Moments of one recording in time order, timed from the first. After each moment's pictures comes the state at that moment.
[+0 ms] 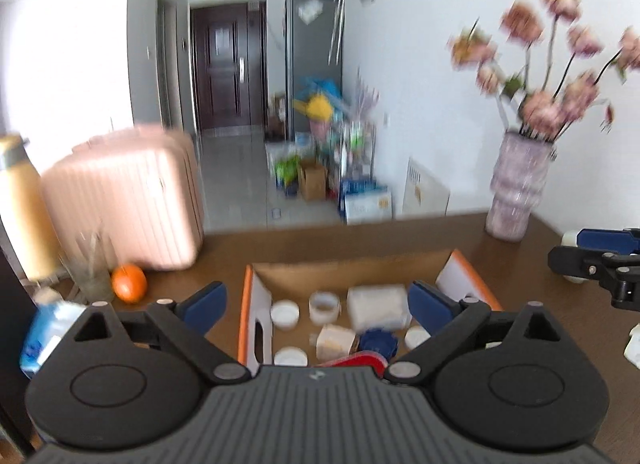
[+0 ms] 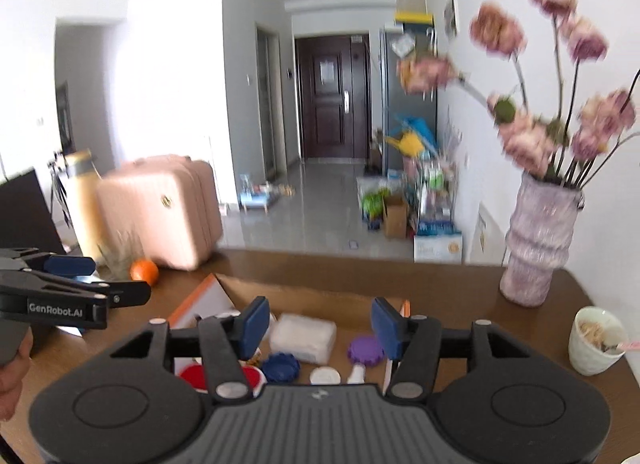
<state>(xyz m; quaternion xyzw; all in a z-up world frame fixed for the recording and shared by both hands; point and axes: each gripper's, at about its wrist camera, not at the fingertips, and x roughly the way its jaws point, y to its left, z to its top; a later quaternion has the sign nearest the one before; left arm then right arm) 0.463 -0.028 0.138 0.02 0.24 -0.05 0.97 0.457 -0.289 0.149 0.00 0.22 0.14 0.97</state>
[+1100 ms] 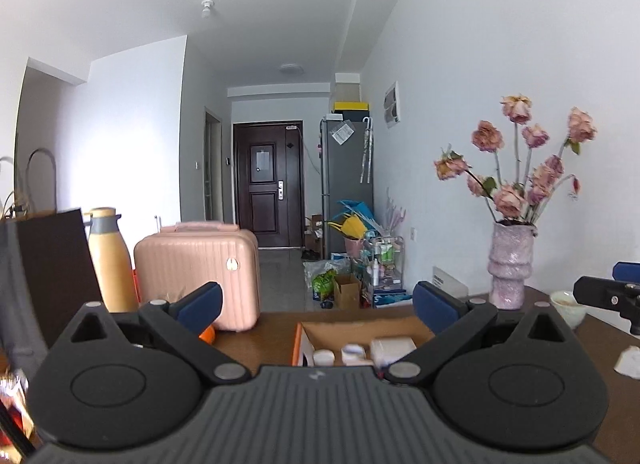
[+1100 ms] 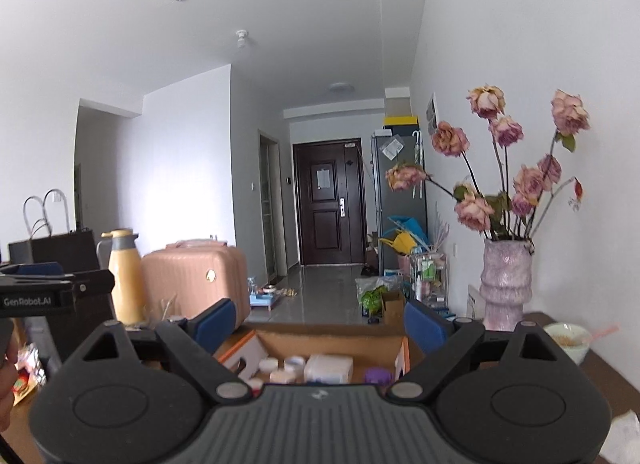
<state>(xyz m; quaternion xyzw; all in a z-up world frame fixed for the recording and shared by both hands) 0.247 -0.015 0.131 0.01 0.06 0.00 1.00 0.261 -0.292 0.123 0.03 0.06 0.13 0.99</state>
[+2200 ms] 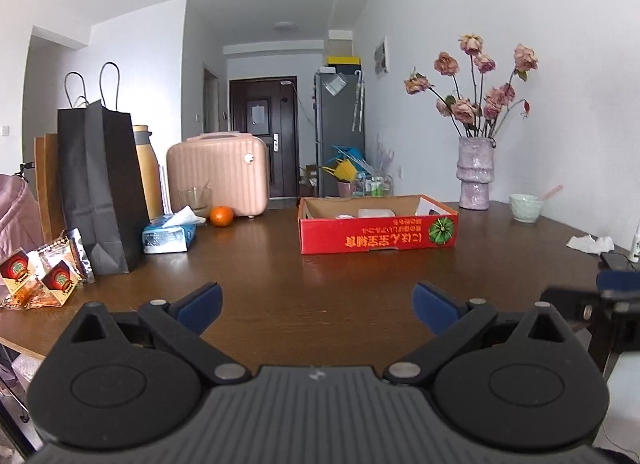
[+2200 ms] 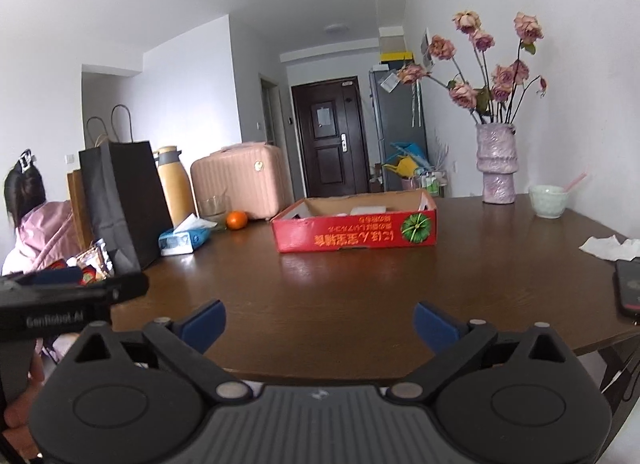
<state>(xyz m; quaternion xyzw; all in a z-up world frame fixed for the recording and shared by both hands) 0.041 0.002 0.003 0.02 0.13 -0.01 0.99 0.041 -0.240 -0.006 0.06 0.15 0.13 0.98</state>
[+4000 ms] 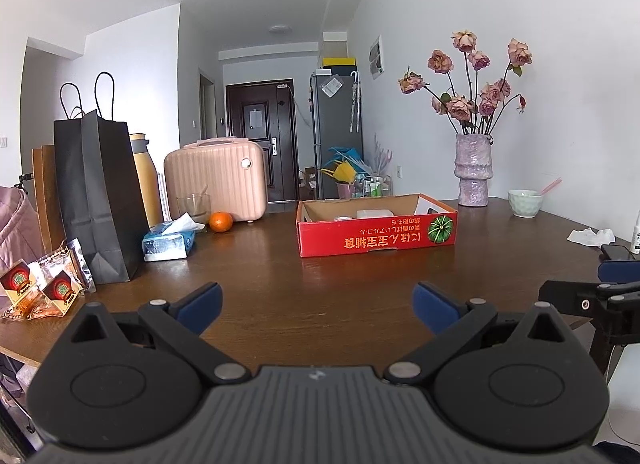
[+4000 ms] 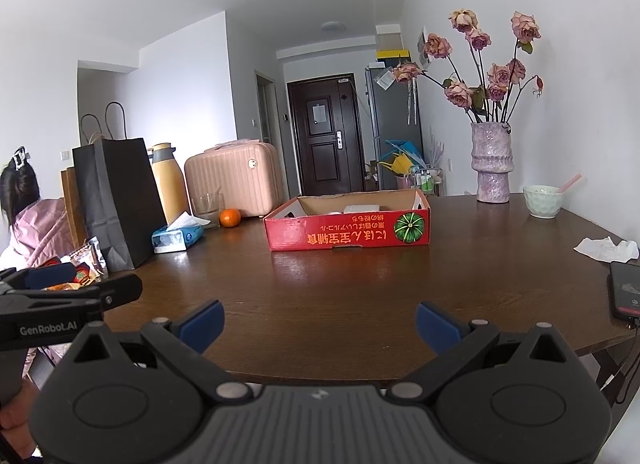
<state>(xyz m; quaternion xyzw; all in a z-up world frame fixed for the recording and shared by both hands) 0.042 -0.004 0.005 0.04 0.12 -0.01 0.99 0.048 -0.244 -0.003 0.05 0.16 0.12 0.98</state>
